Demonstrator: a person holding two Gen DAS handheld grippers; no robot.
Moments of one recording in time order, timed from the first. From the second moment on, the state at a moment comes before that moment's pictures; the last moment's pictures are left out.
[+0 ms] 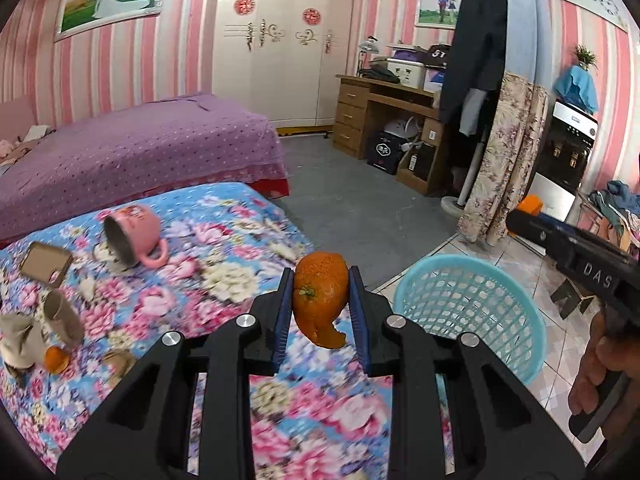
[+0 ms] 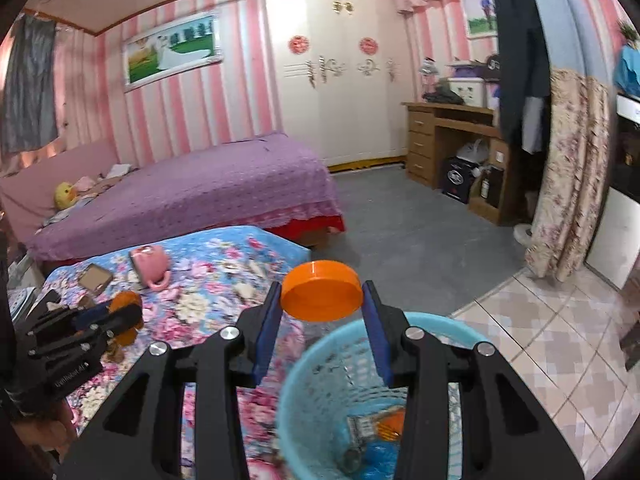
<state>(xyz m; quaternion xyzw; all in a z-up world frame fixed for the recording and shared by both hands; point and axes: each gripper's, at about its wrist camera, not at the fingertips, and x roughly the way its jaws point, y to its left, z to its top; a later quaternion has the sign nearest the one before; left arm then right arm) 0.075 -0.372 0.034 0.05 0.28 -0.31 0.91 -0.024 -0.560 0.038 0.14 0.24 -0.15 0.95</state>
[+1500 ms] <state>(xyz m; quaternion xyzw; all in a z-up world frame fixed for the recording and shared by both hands) 0.107 -0.186 0.021 0.05 0.28 -0.16 0.95 0.018 -0.478 0.046 0.15 0.21 -0.07 0.96</state>
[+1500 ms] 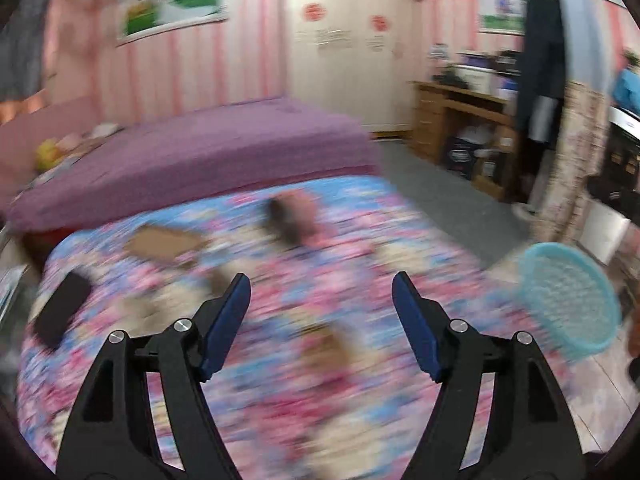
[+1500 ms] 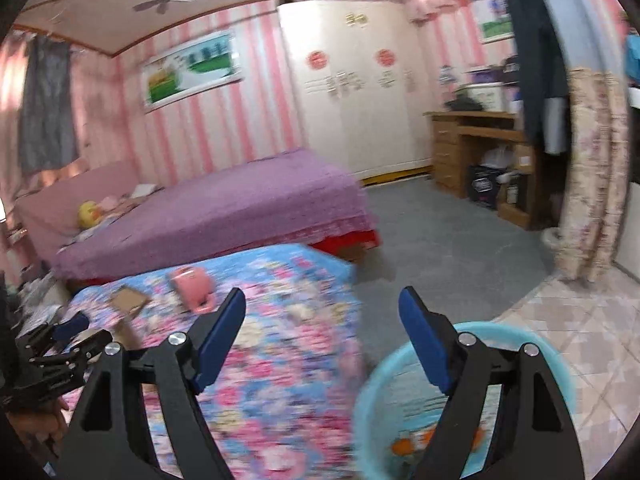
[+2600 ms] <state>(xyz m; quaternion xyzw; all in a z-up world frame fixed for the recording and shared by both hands) 0.190 -0.054 -0.062 0.06 0.37 -0.10 0.92 0.152 -0.261 -0.015 0.05 0.34 0.10 0.94</state>
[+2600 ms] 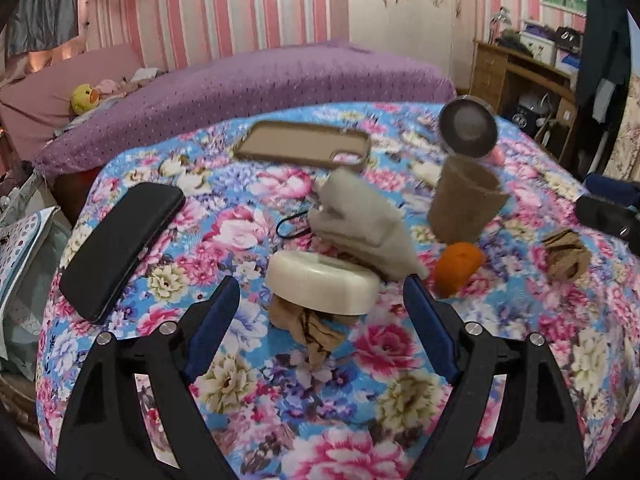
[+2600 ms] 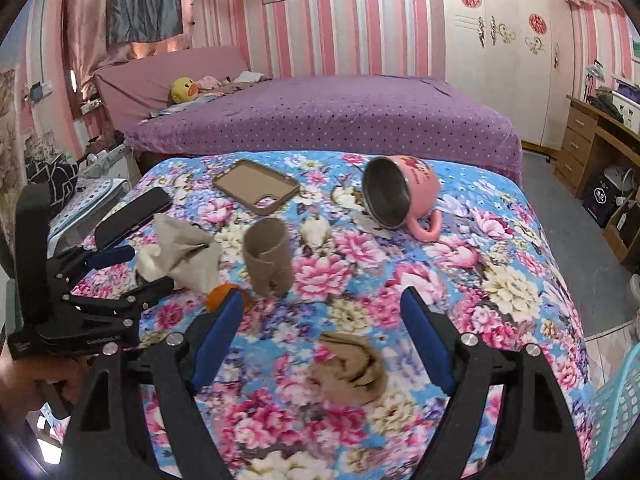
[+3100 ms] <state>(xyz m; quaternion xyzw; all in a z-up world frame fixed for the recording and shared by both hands) 0.177 -0.041 -0.036 0.02 0.33 -0.11 0.94 0.151 -0.258 -0.017 0.04 0.34 0.12 0.93</state>
